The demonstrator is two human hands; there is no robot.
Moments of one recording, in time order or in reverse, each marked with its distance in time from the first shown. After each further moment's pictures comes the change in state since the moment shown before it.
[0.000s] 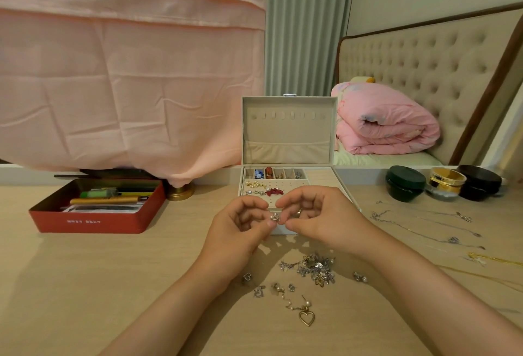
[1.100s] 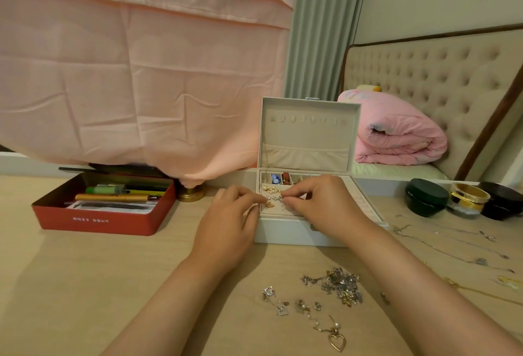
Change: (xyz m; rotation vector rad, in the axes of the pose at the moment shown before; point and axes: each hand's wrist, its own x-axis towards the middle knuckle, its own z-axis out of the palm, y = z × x) left_hand 0.039 -0.018 -0.055 0.978 0.131 0.381; right_hand 0.065 0.003 0.022 -0.490 0.211 -0.062
